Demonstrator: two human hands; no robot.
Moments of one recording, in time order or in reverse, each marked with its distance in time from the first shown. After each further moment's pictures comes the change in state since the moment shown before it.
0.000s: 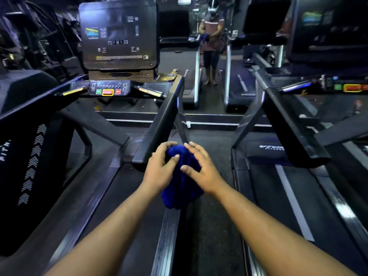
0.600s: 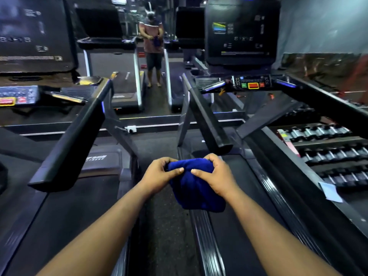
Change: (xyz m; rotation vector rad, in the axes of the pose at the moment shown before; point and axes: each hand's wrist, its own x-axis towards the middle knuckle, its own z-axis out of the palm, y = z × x) left_hand 0.000 0.054 0.197 -0.174 -0.498 -0.074; right_hand -0.128 0.048 -0.208 -0.178 0.371 0.382
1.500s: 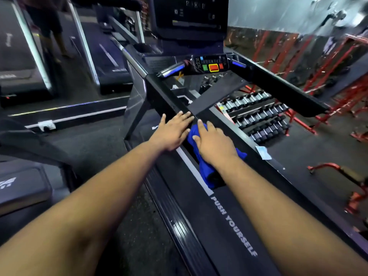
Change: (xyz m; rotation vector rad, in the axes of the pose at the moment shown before) left_hand 0.304 0.004 0.030 0.723 -0.413 0.637; right_hand 0.191 -0.005 0.006 -1.130 0.074 0.340
